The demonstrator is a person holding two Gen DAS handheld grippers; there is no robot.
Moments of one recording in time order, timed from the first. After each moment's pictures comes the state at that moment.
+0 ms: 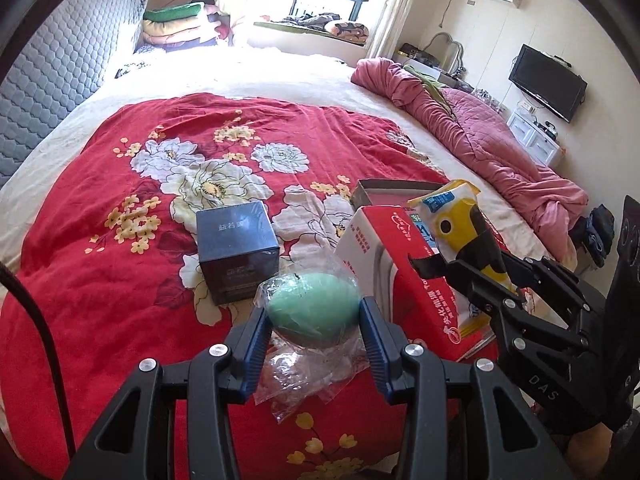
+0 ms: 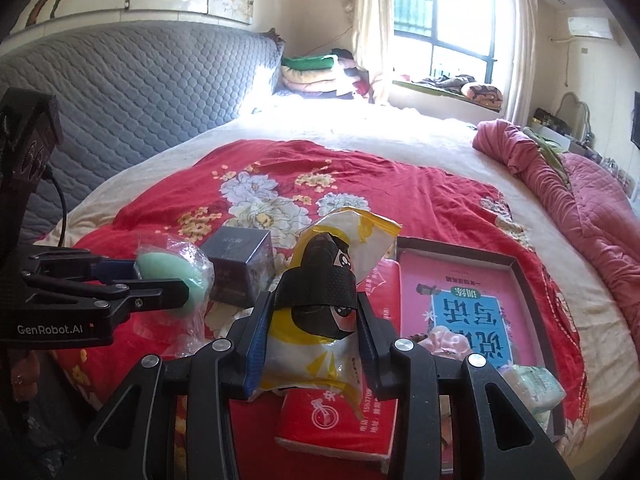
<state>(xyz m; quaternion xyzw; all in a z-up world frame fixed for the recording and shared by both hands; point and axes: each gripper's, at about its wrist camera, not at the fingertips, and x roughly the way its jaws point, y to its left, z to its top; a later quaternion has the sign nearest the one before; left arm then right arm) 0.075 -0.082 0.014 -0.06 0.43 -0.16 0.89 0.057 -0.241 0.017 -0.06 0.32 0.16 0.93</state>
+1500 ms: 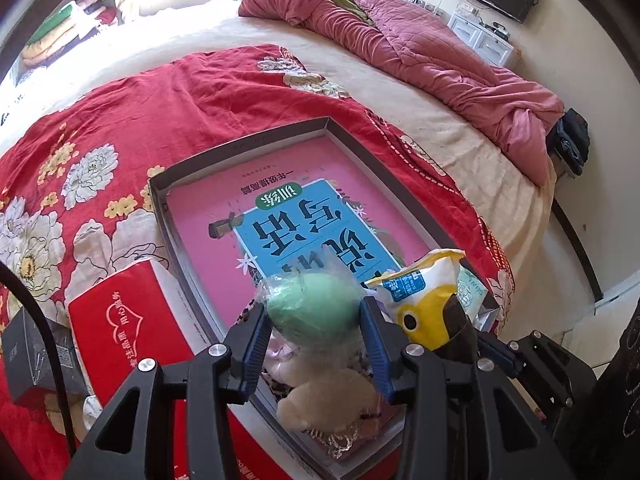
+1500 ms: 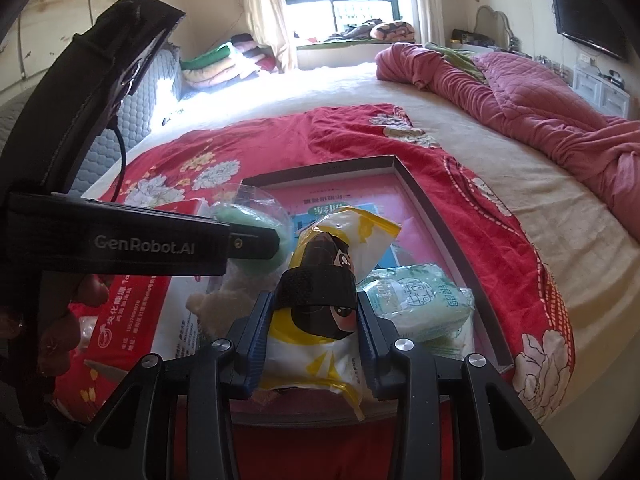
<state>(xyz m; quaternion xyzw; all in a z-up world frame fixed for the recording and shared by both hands) 0.170 -0.315 -0.032 0.05 0.52 -0.27 0.81 0.063 -0.403 -0.039 0.06 0.39 0.05 0.92</state>
